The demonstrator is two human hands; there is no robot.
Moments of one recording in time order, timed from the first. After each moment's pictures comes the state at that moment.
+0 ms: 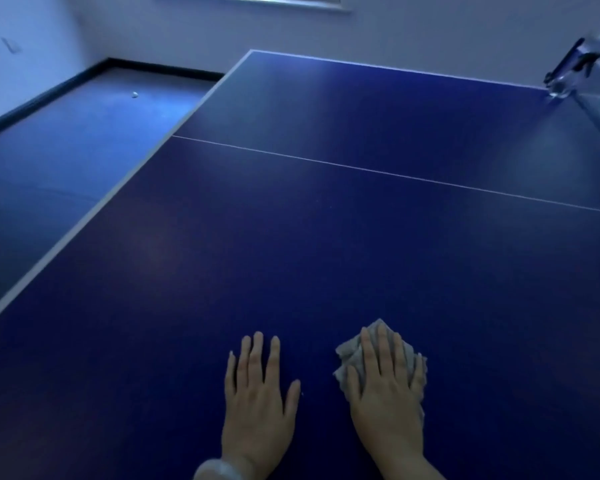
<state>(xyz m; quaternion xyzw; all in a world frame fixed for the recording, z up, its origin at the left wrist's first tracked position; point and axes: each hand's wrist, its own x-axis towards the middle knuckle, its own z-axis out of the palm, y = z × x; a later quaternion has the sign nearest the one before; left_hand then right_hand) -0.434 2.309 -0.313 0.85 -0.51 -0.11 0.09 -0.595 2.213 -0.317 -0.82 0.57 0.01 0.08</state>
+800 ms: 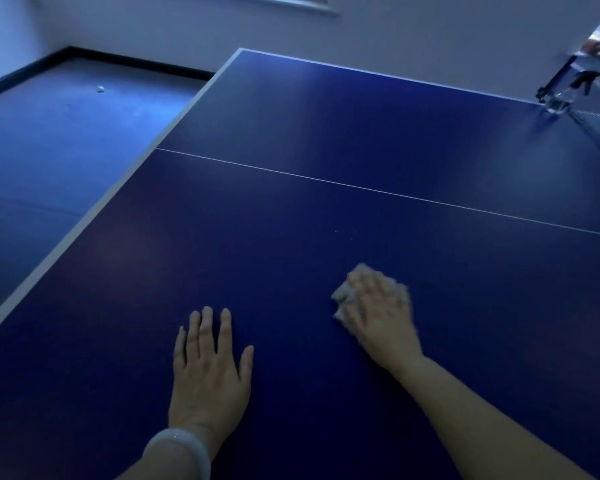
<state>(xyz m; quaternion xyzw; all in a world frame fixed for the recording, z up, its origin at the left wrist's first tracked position) -0.266 2.228 -0.325 0.88 -0.47 -0.06 0.05 -0.480 2.035 -0.329 -0.86 0.50 0.02 0.10</state>
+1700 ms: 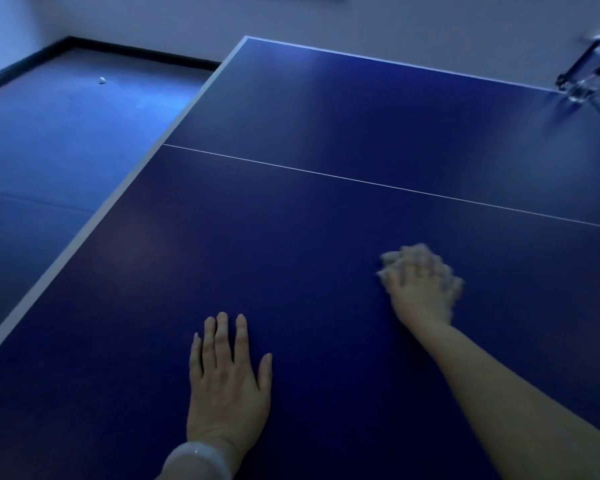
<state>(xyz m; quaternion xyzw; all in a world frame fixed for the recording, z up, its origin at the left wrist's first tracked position) -0.266 2.227 -0.324 0.88 -0.47 -0.08 0.06 -0.466 1.983 -0.318 -0.75 0.65 0.01 0.11</state>
